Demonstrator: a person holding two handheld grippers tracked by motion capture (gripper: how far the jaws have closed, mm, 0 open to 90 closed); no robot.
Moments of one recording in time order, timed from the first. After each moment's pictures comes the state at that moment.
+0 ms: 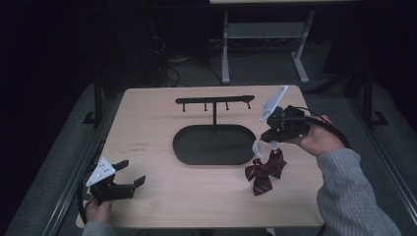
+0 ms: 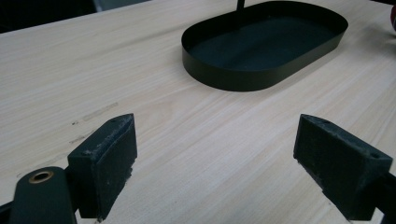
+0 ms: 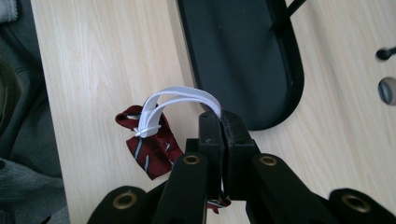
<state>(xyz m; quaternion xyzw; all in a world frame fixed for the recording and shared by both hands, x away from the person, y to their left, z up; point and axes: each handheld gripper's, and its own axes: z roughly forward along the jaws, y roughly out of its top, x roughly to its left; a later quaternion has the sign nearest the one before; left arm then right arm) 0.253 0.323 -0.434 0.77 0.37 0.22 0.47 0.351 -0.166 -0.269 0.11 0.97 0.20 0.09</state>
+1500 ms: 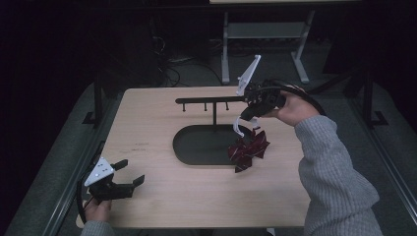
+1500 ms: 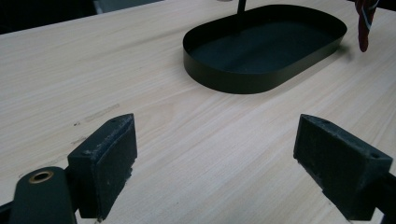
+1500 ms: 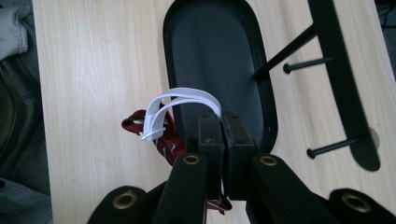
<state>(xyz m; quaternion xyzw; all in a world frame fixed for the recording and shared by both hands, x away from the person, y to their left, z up) 0.254 0.326 -0.434 0.77 0.37 0.22 0.48 0.402 -0.119 -0.234 0.08 0.97 0.21 0.07</state>
